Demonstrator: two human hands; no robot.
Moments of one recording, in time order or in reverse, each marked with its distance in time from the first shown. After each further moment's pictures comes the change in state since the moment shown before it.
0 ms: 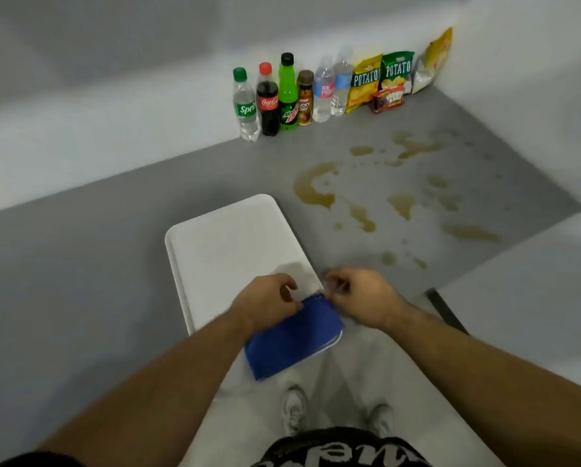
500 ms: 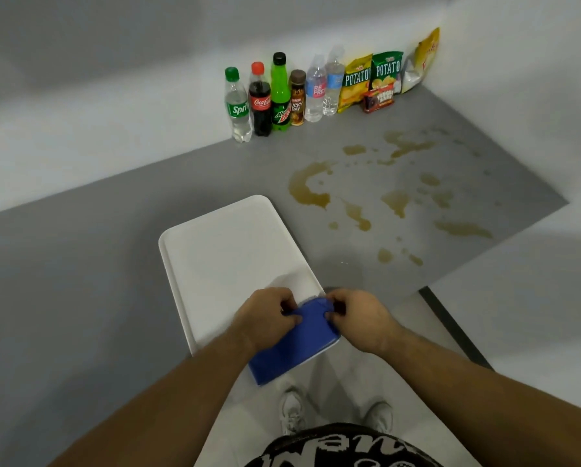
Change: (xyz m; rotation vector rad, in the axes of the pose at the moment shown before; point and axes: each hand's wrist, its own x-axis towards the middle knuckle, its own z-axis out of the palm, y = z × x) left_hand -0.010 -0.013 0.018 0.003 0.068 0.079; right_hand -0.021 0.003 0.037 0.071 -0.018 0.092
